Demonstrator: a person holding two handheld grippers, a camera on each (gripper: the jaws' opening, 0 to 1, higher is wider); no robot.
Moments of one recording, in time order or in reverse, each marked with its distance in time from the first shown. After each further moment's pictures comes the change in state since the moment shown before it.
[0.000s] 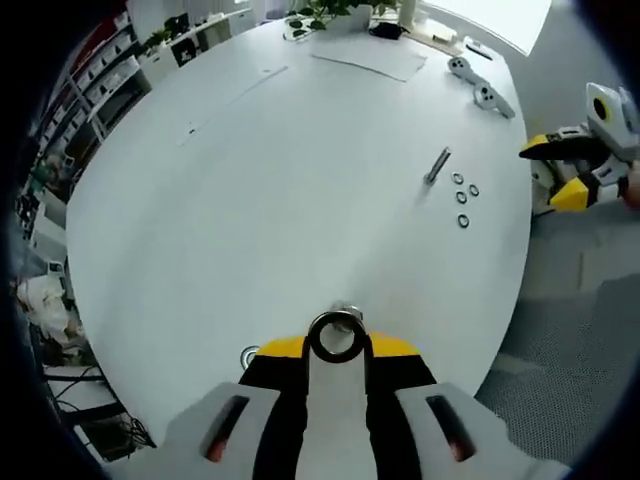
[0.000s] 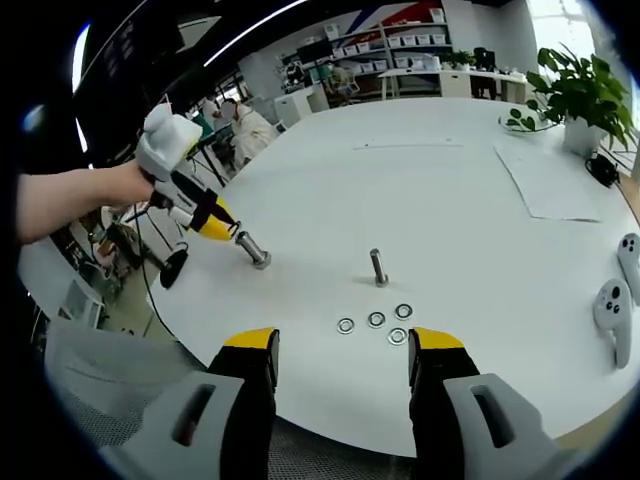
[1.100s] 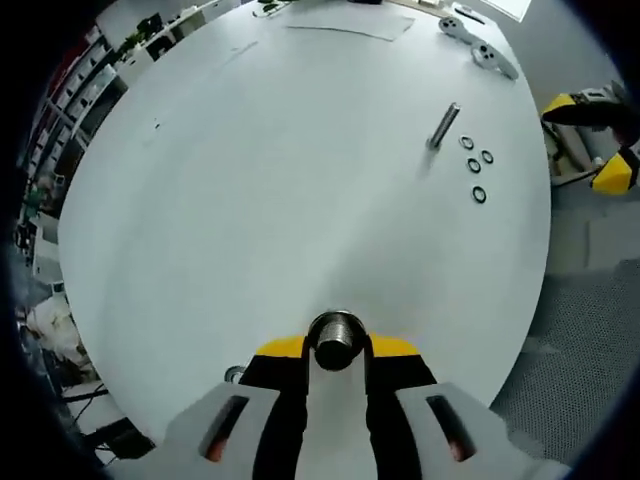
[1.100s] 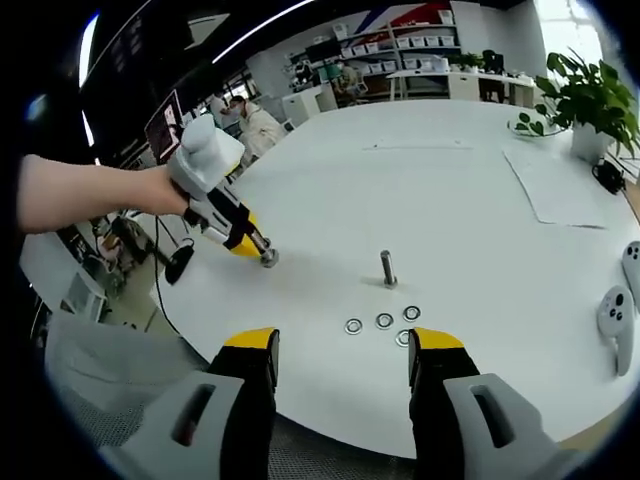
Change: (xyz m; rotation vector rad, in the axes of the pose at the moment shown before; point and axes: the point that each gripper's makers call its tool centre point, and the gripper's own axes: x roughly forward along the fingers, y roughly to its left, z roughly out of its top) left arm 0.048 -0.006 -0.006 0.086 0.114 0.028; right arm 0.001 0.008 0.000 -0.024 0.001 0.025
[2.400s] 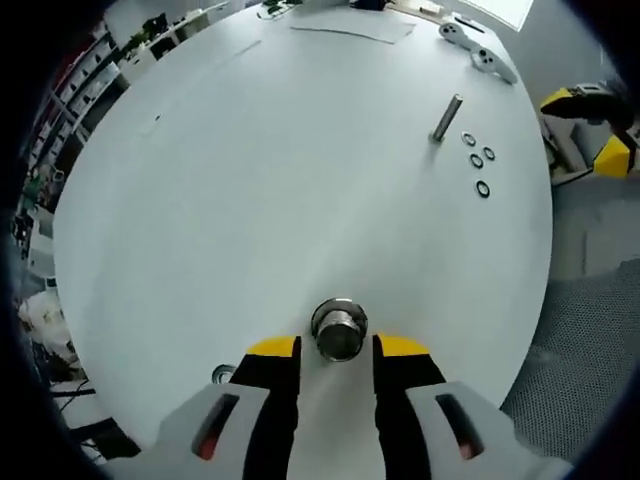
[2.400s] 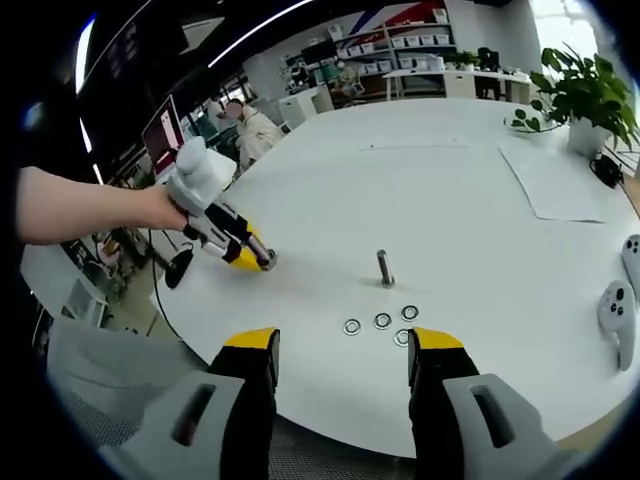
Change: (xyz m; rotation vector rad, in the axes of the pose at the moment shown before) left arm 0.004 0.009 -0.016 -0.050 -0.070 -0.024; right arm 0.000 -0.002 0.000 0.019 -0.003 -0.002
